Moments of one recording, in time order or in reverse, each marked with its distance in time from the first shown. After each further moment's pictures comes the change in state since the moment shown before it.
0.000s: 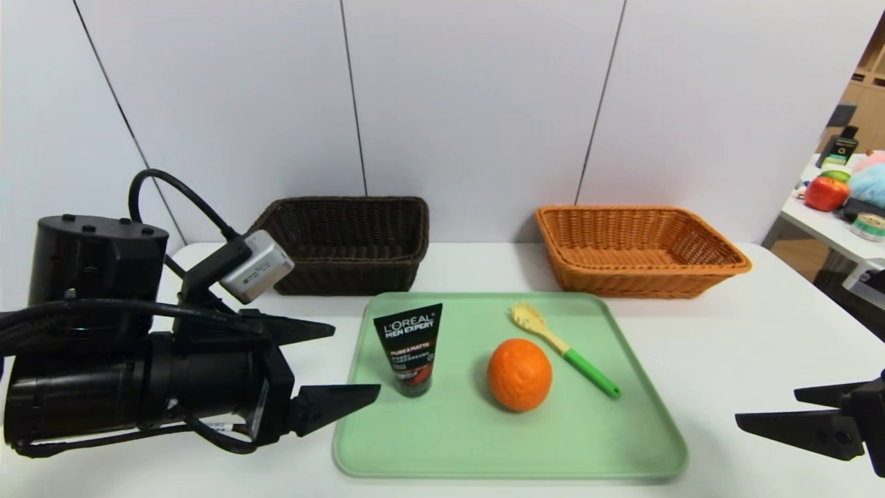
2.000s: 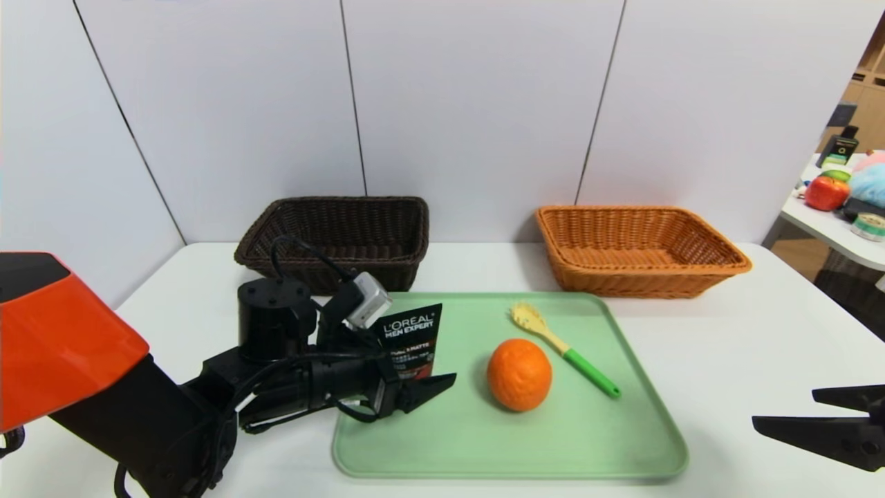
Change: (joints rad) left arm -0.049 0.561 0.125 -0.888 -0.061 0.024; right arm -0.001 -0.064 0.009 0.007 -0.010 0.005
